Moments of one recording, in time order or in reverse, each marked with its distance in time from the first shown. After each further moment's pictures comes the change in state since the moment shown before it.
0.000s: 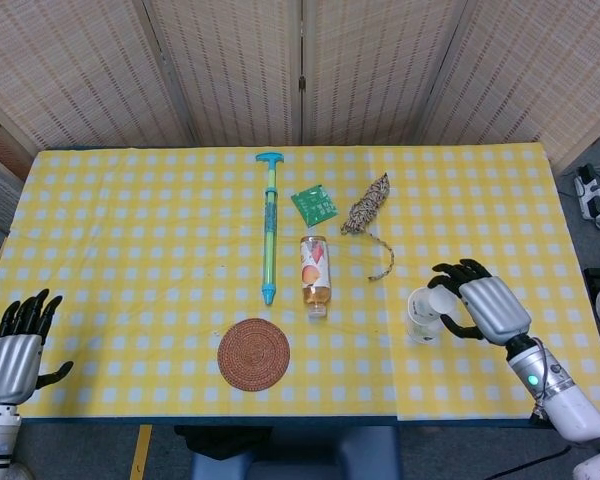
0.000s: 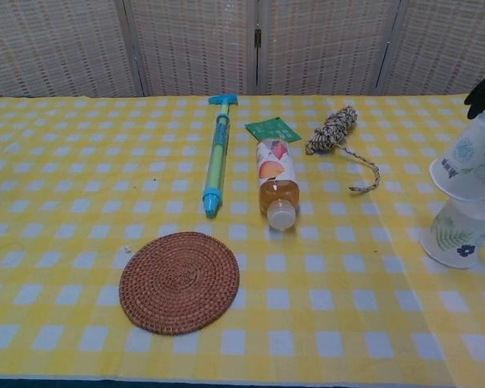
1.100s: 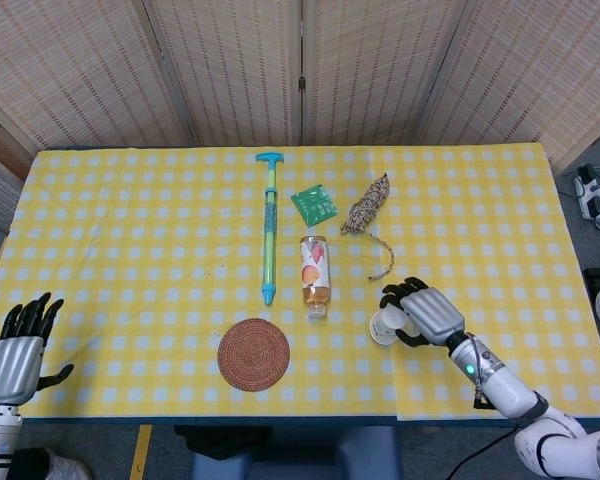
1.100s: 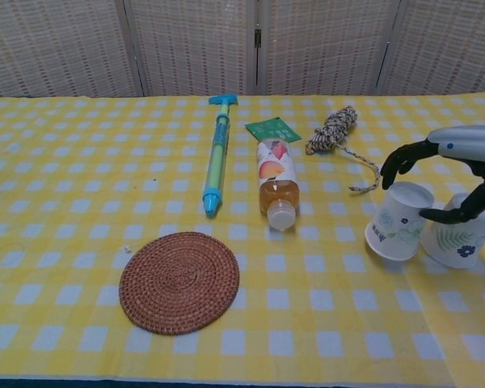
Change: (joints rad) left arm -0.003 -0.023 0.007 0.047 -0.010 -0.026 -0.029; right arm 0.155 -0.242 -0.022 0.145 0.099 -0.218 -0.125
